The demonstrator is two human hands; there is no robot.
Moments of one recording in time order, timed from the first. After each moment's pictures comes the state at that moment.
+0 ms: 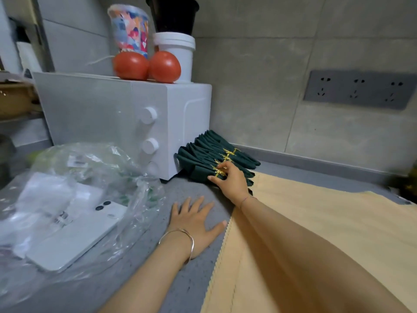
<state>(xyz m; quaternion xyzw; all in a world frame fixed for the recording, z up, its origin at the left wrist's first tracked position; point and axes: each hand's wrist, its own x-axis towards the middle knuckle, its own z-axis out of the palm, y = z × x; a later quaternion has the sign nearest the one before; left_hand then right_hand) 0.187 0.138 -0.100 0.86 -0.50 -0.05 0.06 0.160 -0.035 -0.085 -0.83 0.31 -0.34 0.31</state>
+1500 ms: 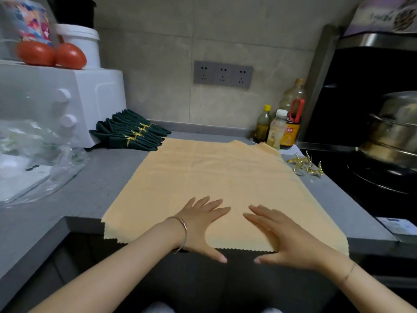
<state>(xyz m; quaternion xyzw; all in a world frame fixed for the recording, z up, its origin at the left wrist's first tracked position) -0.080 0.219 -0.085 0.60 -0.79 -0.08 -0.03 -0.334 0.156 -0.087 -0.95 0.31 -0.04 0.06</state>
